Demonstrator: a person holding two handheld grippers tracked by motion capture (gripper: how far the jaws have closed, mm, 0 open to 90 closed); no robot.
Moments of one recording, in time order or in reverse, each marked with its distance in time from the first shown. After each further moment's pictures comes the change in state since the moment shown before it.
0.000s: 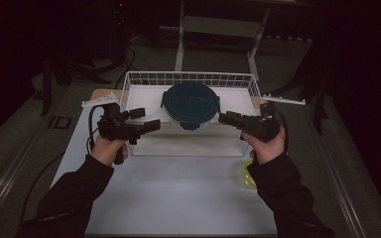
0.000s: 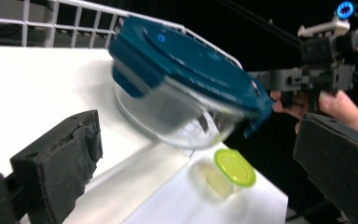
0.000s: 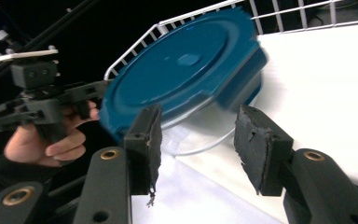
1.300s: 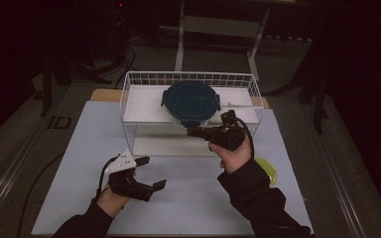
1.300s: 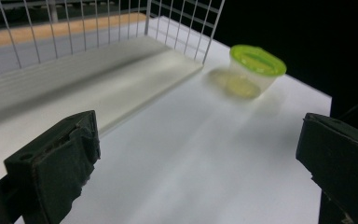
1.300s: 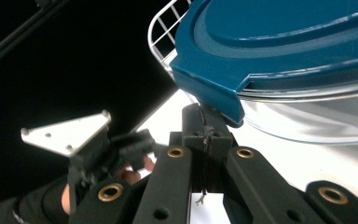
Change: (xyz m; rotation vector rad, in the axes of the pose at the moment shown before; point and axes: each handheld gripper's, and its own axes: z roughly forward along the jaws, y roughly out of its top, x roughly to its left) left arm -0.022 -0.132 0.007 0.162 0.078 0.210; right arm 0.042 -0.023 0.063 0.138 0.112 -0.039
